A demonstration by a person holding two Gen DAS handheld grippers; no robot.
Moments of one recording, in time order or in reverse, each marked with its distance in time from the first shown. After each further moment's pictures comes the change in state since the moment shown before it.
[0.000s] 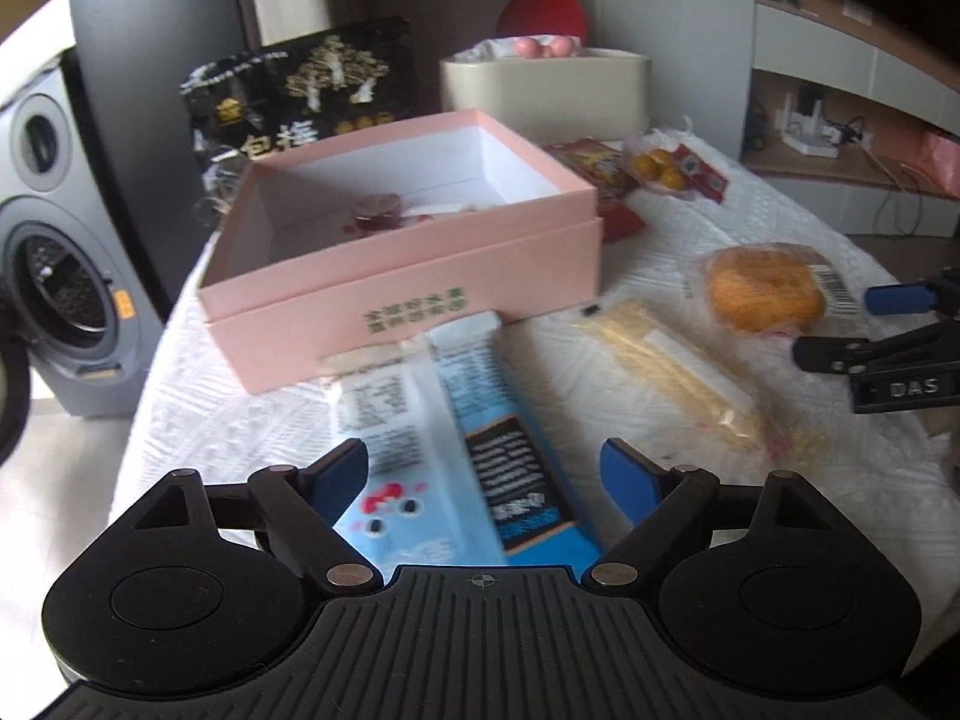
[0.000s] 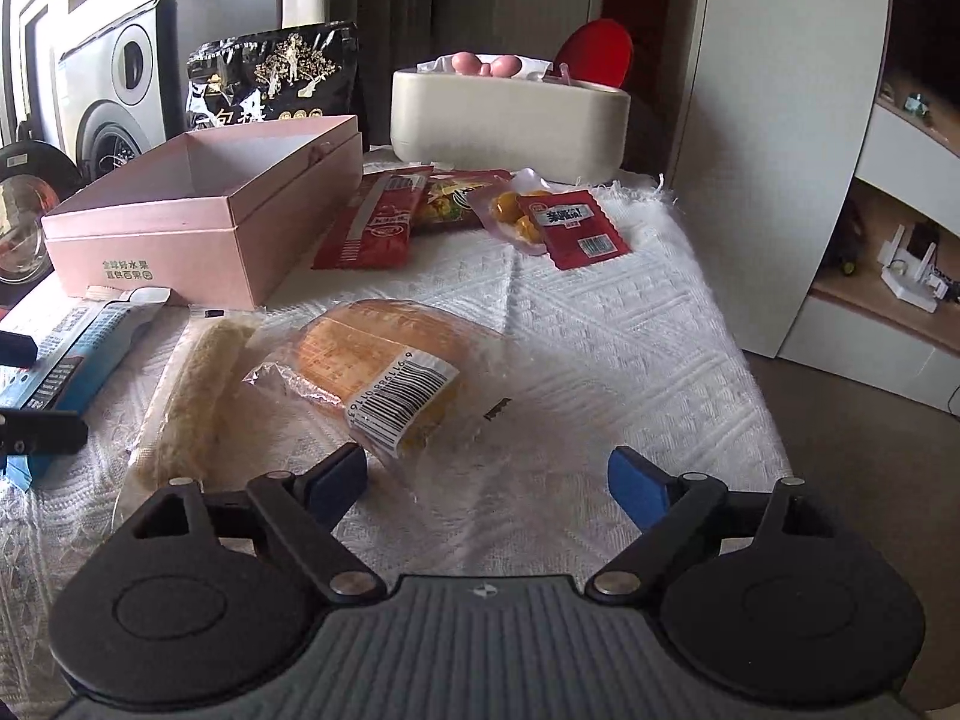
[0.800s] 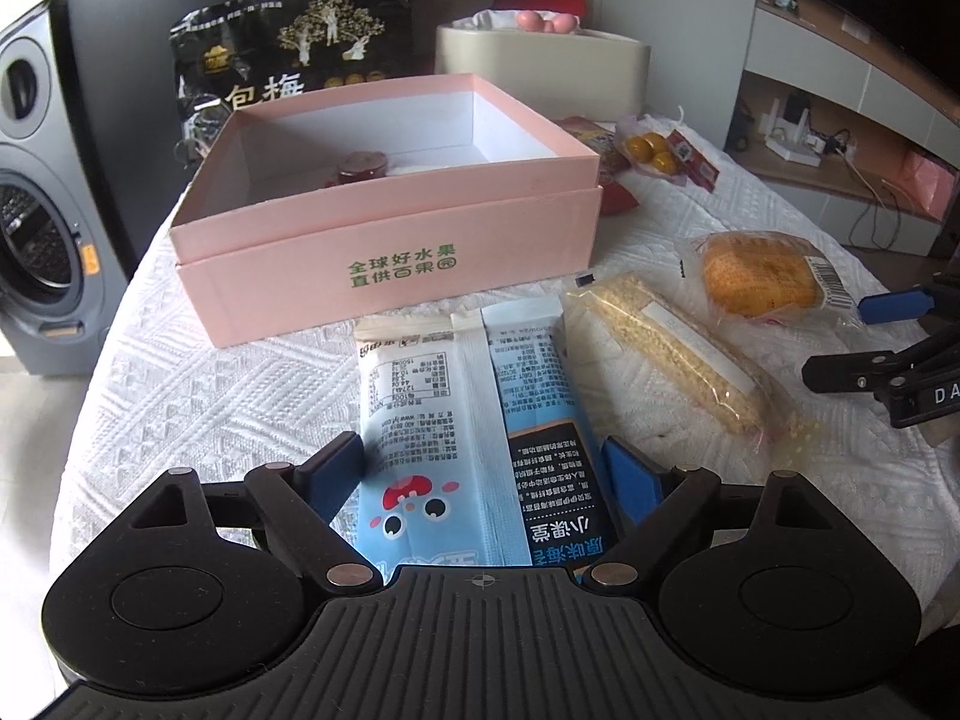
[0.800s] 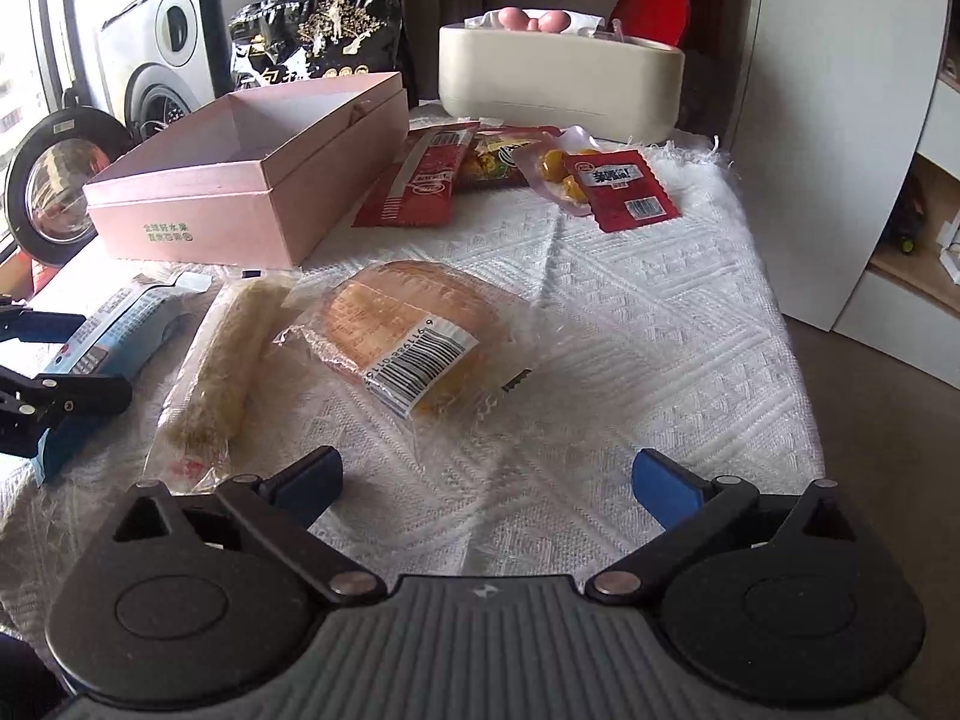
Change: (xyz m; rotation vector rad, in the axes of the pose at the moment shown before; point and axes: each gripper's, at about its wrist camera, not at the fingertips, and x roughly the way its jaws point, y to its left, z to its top) left arm 0.010 0.008 -0.010 -0.057 0.041 -0.124; right arm -0.007 -0.011 0.007 -0.041 0.096 0.140
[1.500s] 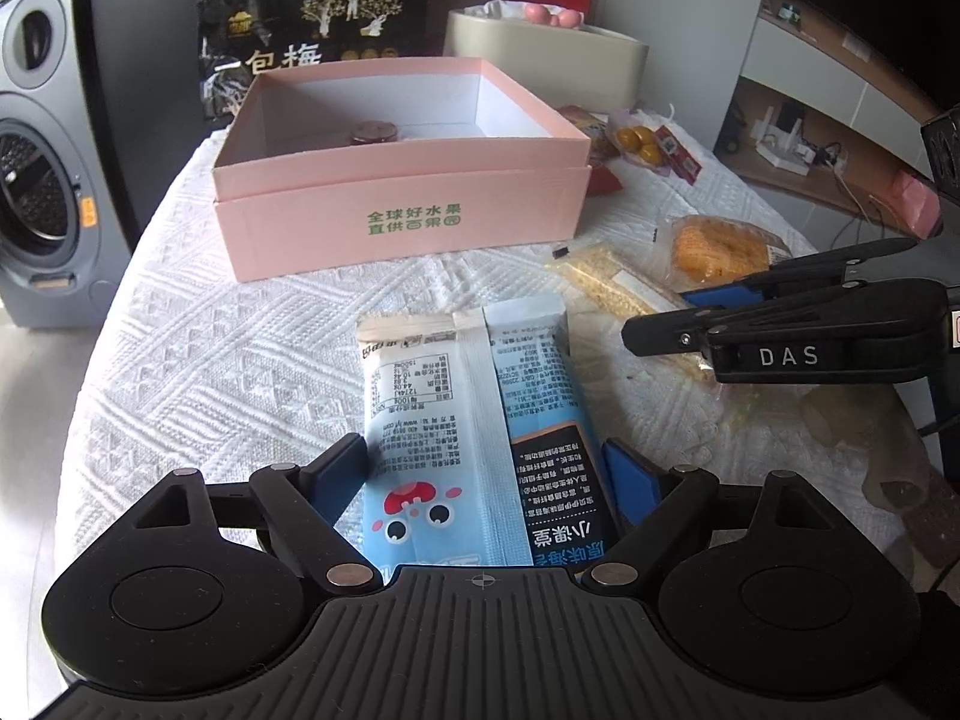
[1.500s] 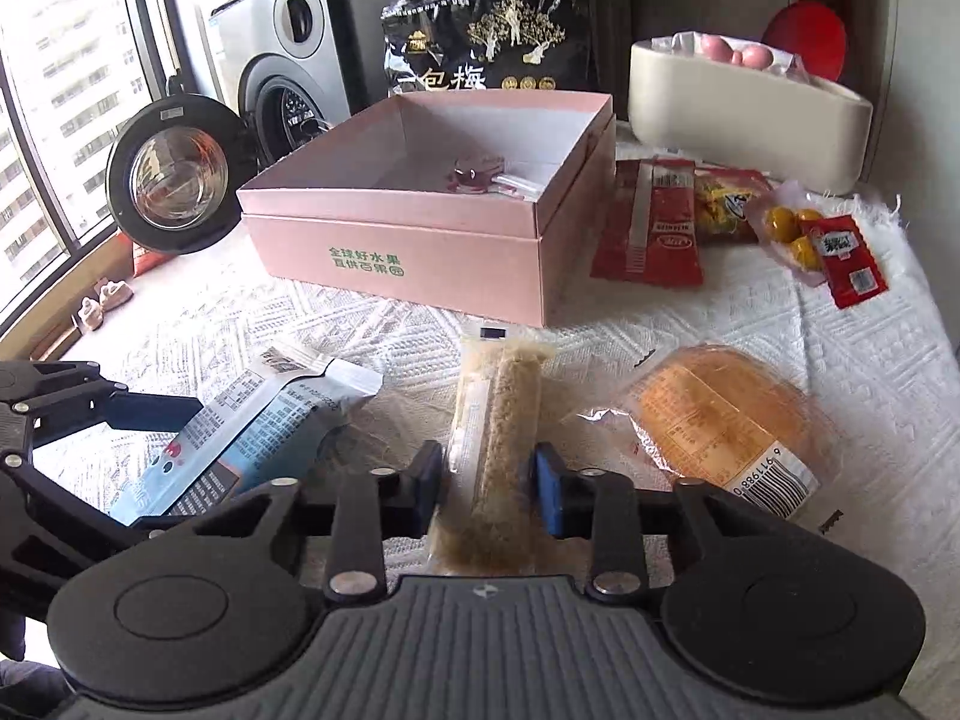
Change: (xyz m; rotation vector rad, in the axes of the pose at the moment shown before) left arm -0.031 0.008 -0.018 -0.073 0.040 -0.055; right arm 0.019 0.085 0.039 -0.074 0.019 0.213
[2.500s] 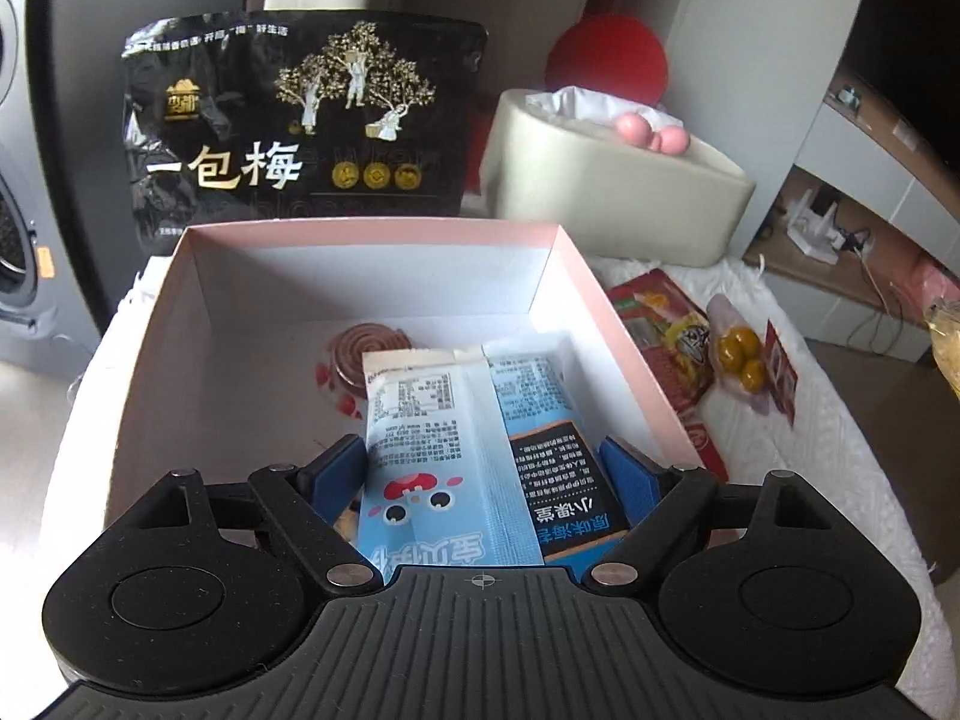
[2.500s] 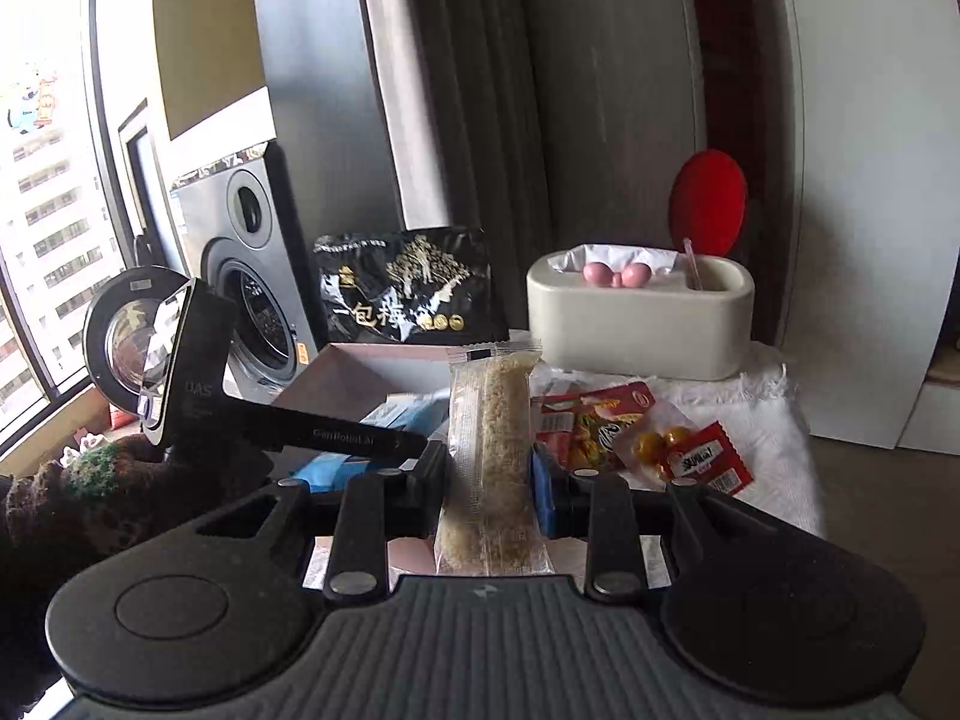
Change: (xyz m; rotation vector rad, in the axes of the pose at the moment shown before) left arm 0.112 0.044 0.169 -0.091 -0.059 -0.022; right arm -0.077 -0.053 0.079 0.089 -0.278 -0.095
